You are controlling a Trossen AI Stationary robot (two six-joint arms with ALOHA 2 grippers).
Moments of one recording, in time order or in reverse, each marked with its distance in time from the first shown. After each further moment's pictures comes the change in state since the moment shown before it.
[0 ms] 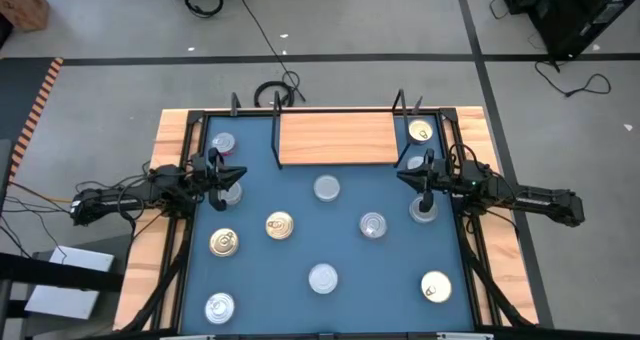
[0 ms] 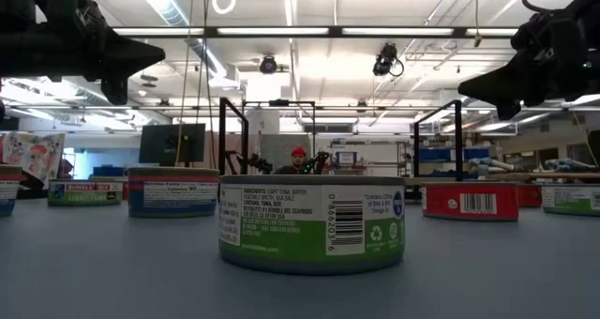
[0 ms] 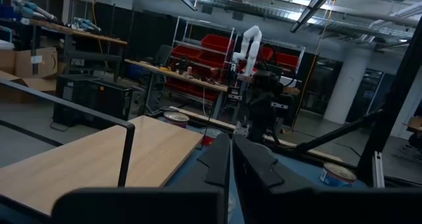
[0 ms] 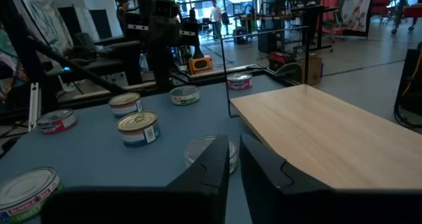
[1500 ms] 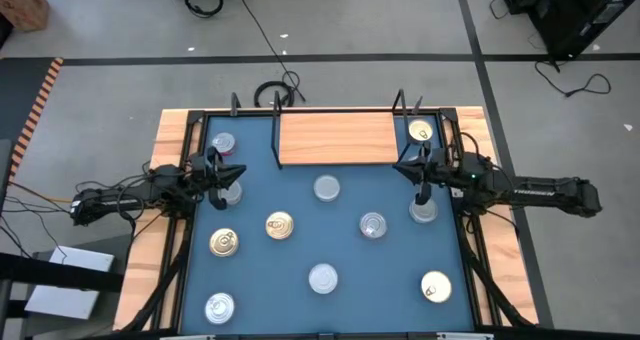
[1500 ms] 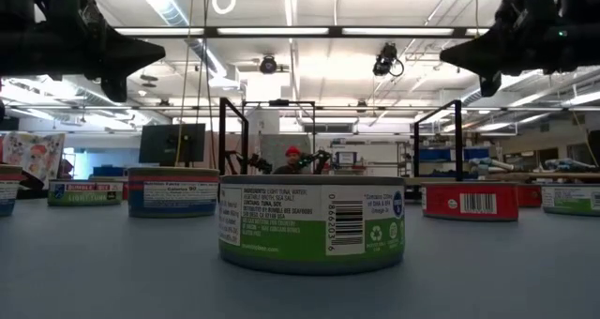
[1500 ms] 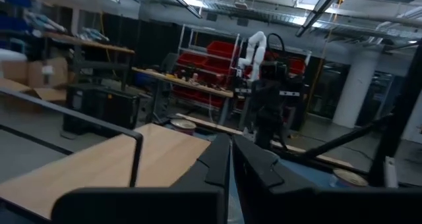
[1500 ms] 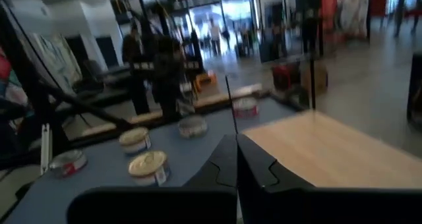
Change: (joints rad) left arm 0.000 0.000 0.000 0.025 -0.031 0.041; right arm 0.006 0.337 0.146 0.233 0.012 0.086
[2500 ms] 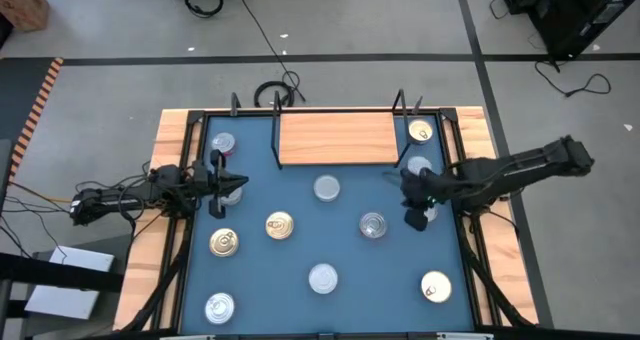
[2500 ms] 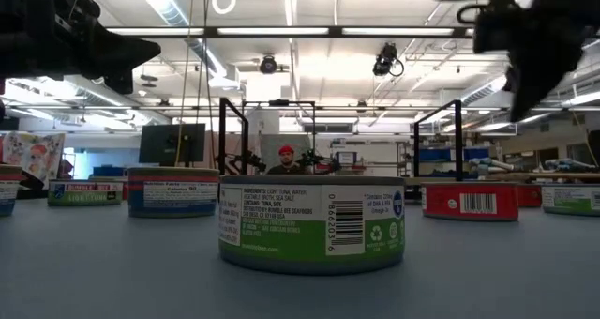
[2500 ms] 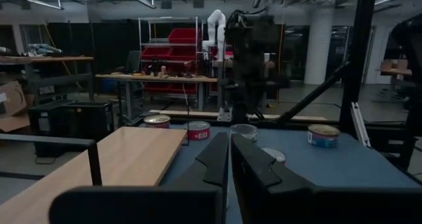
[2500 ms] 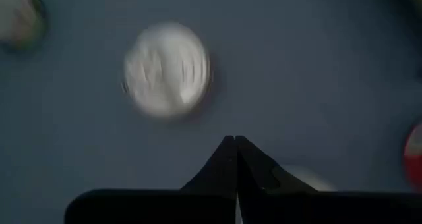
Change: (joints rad) left arm 0.000 0.008 0.000 -0.038 0.182 0.181; right arm 0.399 0.572 0.552 -1.138 0.066 0.420
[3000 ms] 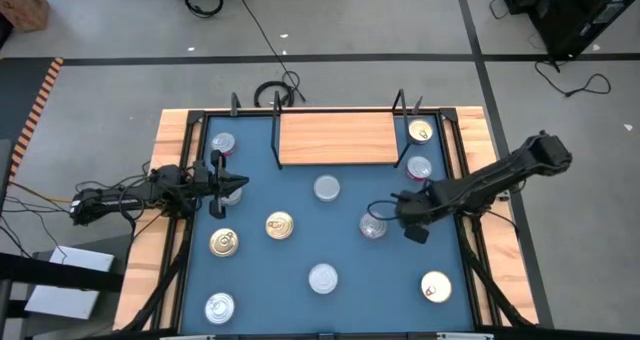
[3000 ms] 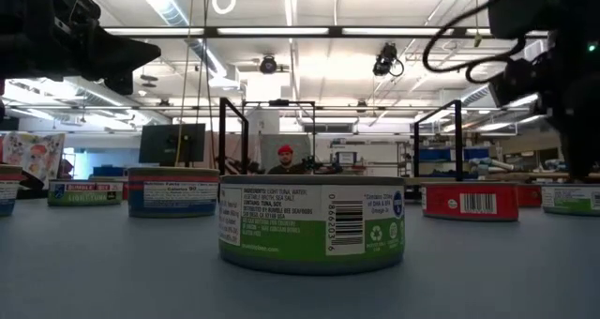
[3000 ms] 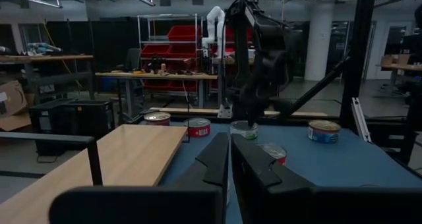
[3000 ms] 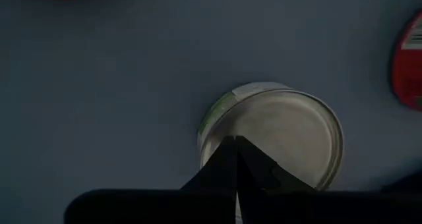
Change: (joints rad) left arm 0.000 0.000 0.000 -0.013 0.001 0.011; right arm 0.117 0.317 0.000 -0.150 0.036 0.120
